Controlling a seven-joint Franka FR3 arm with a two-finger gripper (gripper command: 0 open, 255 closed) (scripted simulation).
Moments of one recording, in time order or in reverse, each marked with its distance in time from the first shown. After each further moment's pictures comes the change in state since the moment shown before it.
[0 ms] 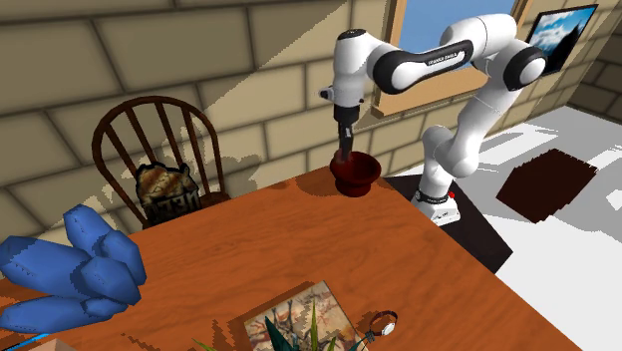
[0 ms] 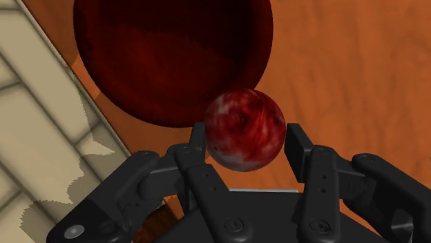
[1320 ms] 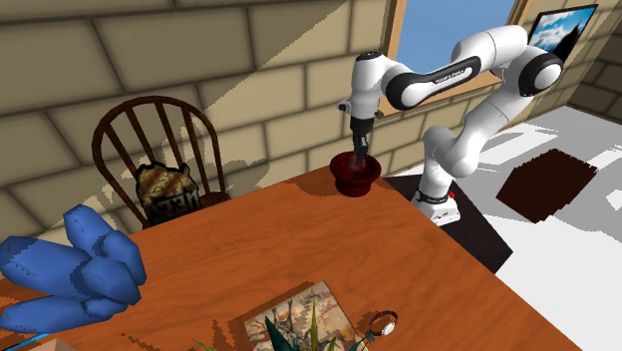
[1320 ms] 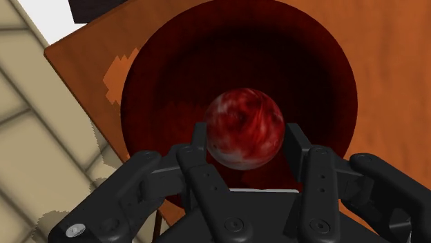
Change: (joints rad) arm -0.035 -0.224 -0.074 -0.340 -0.037 0.111 -0.096
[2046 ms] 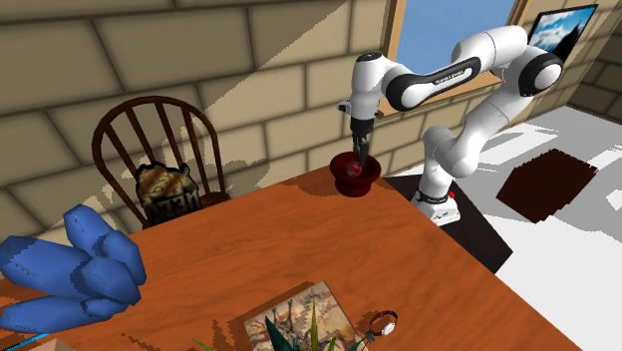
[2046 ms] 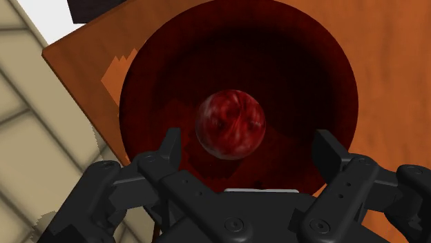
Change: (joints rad) arm 0.001 -0.001 0.001 -0.008 0.001 0.008 0.001
